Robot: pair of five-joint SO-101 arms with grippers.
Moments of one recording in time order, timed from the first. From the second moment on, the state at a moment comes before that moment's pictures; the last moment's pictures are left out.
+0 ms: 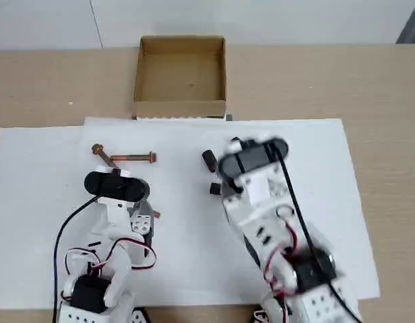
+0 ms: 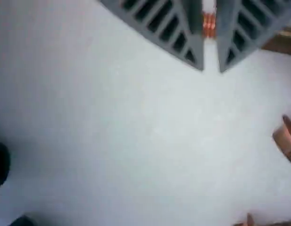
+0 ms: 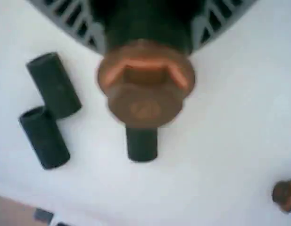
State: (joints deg) left arm 9.6 -103.5 90.4 64.5 8.8; right arm -26.2 -66.5 52.6 57.2 -0.7
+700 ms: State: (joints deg) left arm 2.1 -103.4 96.5 52.4 8.7; right arm -19.5 10.4 -8.5 43.8 19.3
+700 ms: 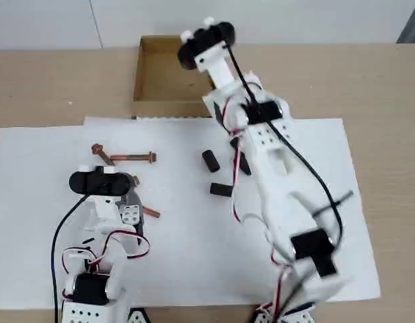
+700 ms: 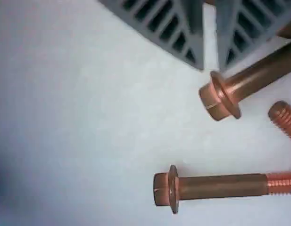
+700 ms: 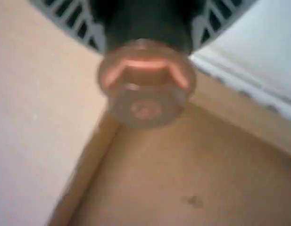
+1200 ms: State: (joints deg) left arm 2.1 -103.4 96.5 52.4 8.7; right arm -22.4 36.0 -23.3 26.3 41.9
